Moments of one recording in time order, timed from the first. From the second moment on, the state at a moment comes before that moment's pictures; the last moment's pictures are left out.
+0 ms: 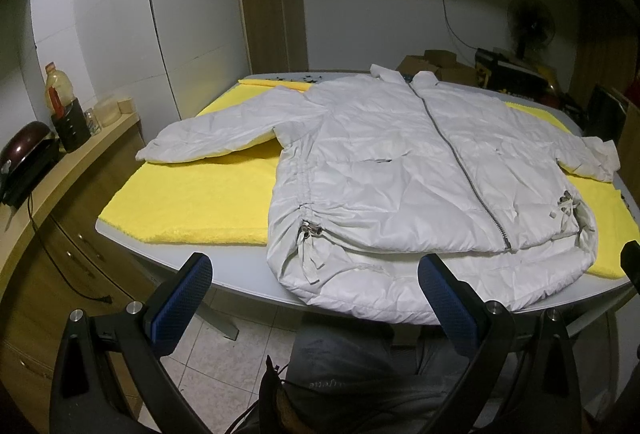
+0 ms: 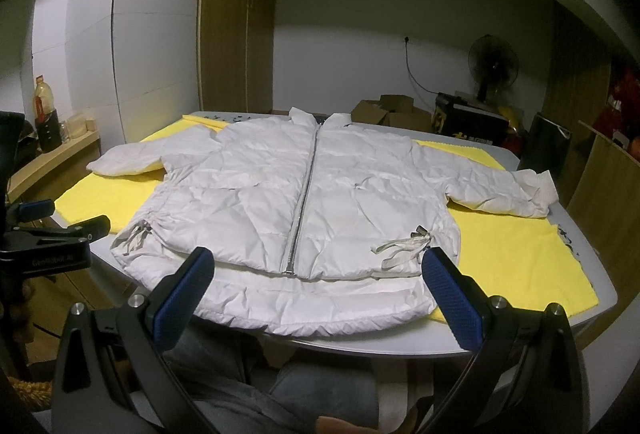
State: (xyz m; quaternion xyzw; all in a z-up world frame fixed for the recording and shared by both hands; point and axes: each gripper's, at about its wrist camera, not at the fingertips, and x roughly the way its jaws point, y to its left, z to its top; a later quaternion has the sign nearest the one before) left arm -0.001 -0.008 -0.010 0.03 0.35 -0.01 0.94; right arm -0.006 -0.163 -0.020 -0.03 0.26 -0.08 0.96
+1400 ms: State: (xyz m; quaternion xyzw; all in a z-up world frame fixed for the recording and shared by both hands) left arm 0.000 -0.007 -0.015 0.03 0.37 -0.01 0.93; right arm -0.005 -0.160 -0.021 -0.03 0.26 -0.08 0.96
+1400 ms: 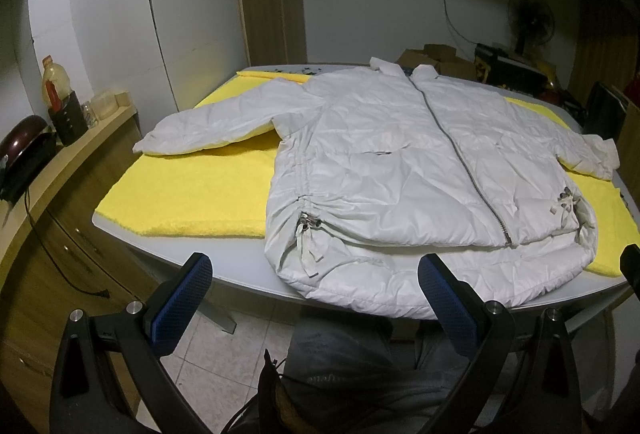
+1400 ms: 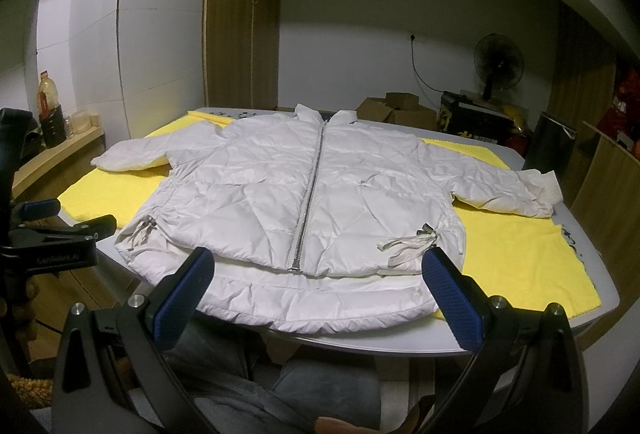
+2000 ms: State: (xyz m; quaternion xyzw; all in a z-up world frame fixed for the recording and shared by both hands) left arm 0.169 0.235 -0.059 -0.45 0.37 -0.12 0.81; right arm 0.004 -0.154 -0.033 -0.02 0.29 -0.05 0.95
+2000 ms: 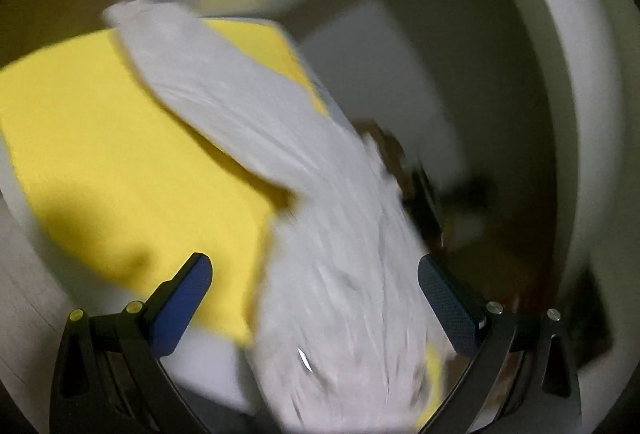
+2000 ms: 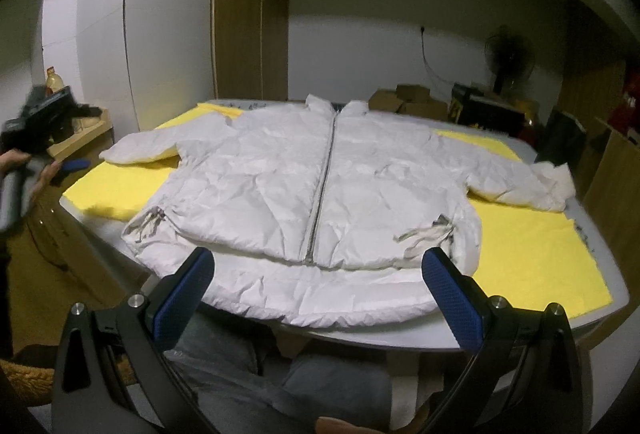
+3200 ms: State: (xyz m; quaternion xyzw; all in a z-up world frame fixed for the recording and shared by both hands) left arm 0.361 0.348 -0.157 -0.56 0.35 -0.02 0.75; right arm 0.098 -0.189 -0.100 0.01 0.40 -0.05 0.92
